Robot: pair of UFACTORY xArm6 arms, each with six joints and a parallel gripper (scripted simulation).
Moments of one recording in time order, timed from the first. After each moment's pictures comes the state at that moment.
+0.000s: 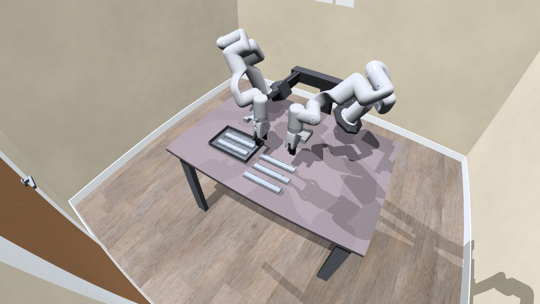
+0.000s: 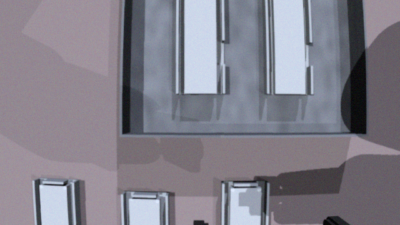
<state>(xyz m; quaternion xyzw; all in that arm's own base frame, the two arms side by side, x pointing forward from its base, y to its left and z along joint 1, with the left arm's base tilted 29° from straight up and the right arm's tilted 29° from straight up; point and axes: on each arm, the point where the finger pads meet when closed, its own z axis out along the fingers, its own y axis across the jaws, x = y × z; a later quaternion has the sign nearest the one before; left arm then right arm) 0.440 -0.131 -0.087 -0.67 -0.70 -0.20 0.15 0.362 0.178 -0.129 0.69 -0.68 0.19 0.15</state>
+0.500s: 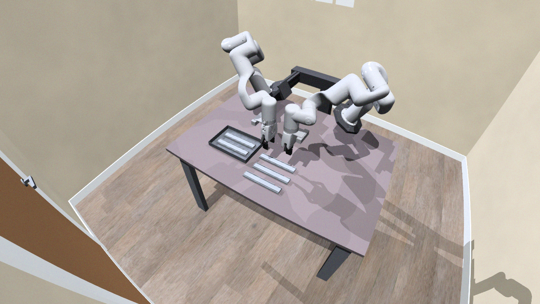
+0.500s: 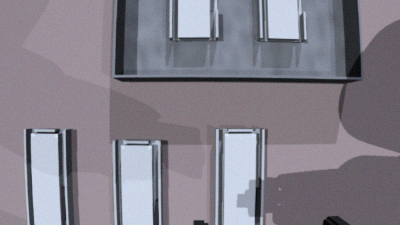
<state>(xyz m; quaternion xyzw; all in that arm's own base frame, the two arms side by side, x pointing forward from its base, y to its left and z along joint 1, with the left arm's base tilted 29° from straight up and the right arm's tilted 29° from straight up) 0.444 -0.144 -0.103 -0.67 -0.70 -0.20 0.15 0.357 0.218 -0.154 0.69 -0.68 0.19 0.15</state>
